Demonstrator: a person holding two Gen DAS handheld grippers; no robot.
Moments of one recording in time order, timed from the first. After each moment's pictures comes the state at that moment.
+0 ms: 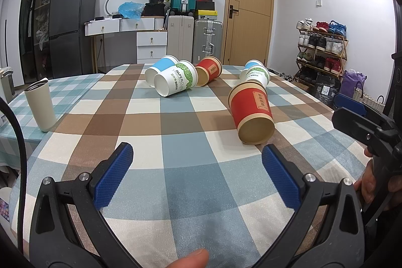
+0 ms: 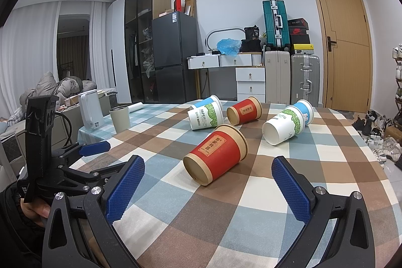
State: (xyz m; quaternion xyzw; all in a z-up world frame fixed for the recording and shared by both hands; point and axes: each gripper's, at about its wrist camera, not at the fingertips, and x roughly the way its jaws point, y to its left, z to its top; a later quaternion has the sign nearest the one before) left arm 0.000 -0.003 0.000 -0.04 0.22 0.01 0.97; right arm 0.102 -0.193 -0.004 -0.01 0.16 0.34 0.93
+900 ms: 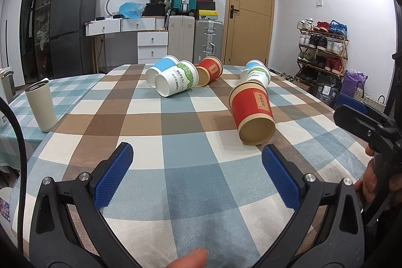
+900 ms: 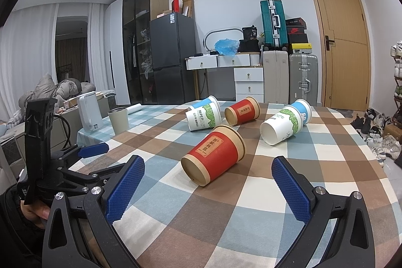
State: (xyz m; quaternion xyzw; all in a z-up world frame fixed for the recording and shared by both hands) left arm 0.000 -0.003 0.000 -0.04 0.22 0.01 0.97; right arm 0.103 -0.196 -0.003 -0.01 0.16 0.33 0.93
